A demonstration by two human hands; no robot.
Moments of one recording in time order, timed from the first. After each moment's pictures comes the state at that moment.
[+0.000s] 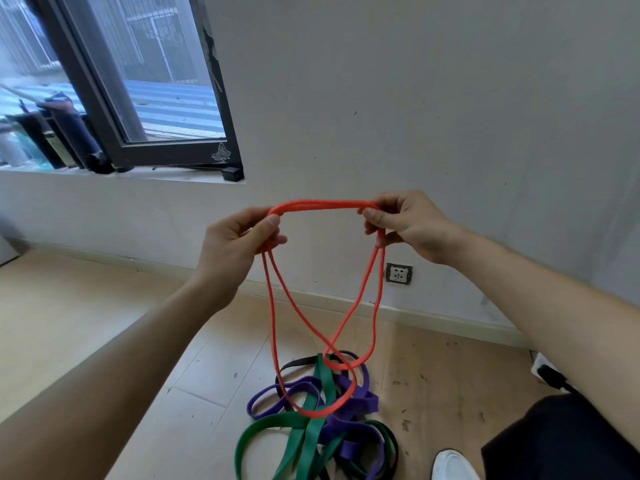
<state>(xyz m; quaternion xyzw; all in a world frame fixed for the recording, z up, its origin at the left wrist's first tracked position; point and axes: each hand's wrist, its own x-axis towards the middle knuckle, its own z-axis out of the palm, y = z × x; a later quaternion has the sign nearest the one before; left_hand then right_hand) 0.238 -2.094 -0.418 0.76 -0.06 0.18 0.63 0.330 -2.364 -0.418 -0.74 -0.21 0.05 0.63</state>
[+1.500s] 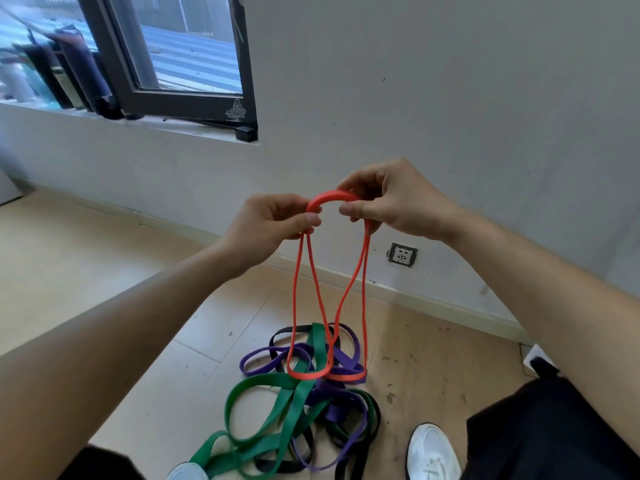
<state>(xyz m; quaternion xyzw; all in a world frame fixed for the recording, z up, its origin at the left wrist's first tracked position) 0.236 -2.098 -0.441 0.84 -0.13 0.11 0.52 0.287 -2.325 -0.392 -0.84 -0.36 0.01 0.41</state>
